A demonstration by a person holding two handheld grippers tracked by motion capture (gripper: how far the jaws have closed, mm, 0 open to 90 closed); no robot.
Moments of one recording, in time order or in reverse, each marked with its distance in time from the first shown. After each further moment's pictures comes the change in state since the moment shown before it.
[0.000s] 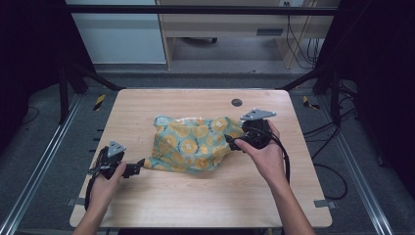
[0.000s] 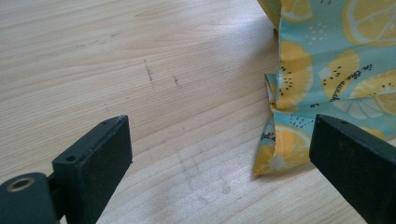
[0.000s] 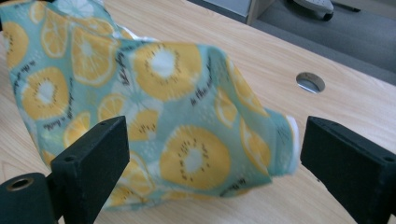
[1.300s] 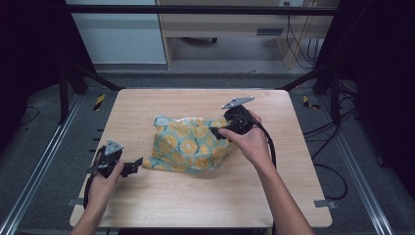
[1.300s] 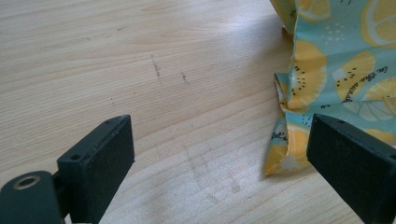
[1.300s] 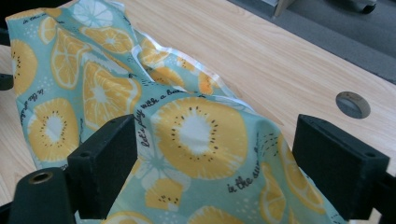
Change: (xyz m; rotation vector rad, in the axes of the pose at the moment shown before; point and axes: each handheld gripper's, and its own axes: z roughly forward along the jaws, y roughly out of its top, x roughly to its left) left arm 0.007 -0.001 0.001 0.006 -0.005 -0.027; right arm 0.009 0.035 0.043 0.075 0.090 -0.038
